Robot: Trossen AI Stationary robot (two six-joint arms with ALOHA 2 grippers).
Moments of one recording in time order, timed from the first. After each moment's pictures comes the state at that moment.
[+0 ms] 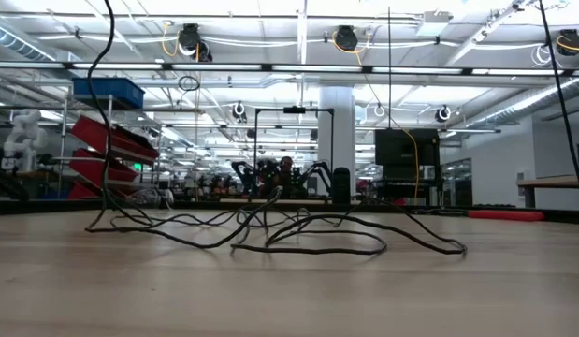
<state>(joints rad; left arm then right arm) -0.76 1.25 1.07 -0.14 -0.74 -0.20 0.47 1.75 1.67 -0.24 0.54 0.03</state>
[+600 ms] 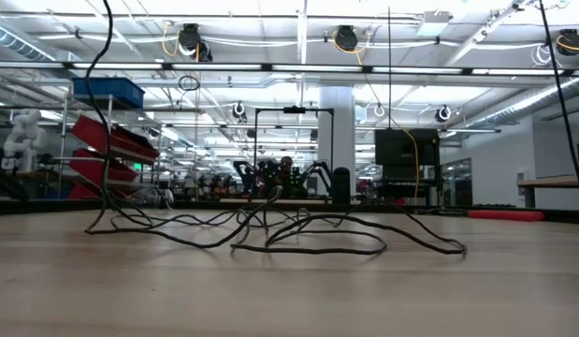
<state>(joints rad) -0.76 1.25 1.07 -0.14 -0.74 -0.20 0.45 1.75 1.67 -0.24 0.52 0.04</state>
